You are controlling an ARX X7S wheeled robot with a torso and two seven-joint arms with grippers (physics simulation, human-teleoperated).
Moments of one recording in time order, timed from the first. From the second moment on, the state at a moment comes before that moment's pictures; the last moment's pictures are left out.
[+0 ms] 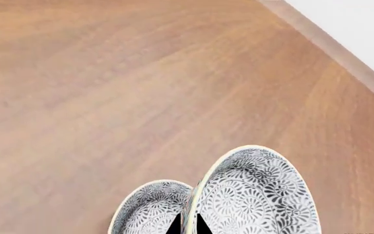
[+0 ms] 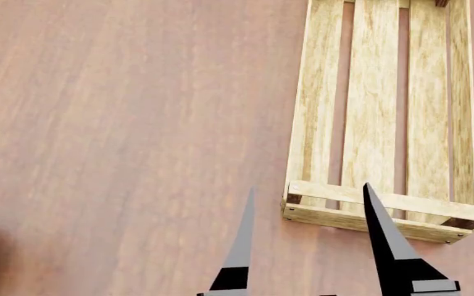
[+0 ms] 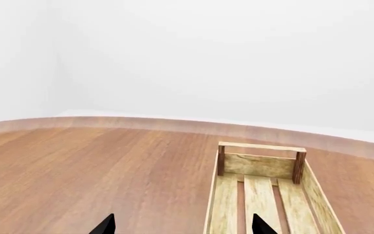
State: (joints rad) left arm 0.15 -0.77 -0.13 0.43 -1.38 -0.04 -0.56; right arm 0.21 0.56 -0.49 -0.95 0.41 0.41 0.75
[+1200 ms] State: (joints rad) left arm 0.06 -0.69 -0.06 0.29 -1.38 -0.06 -0.53; right arm 0.22 0.57 -0.51 -0.95 0.42 0.40 0.76
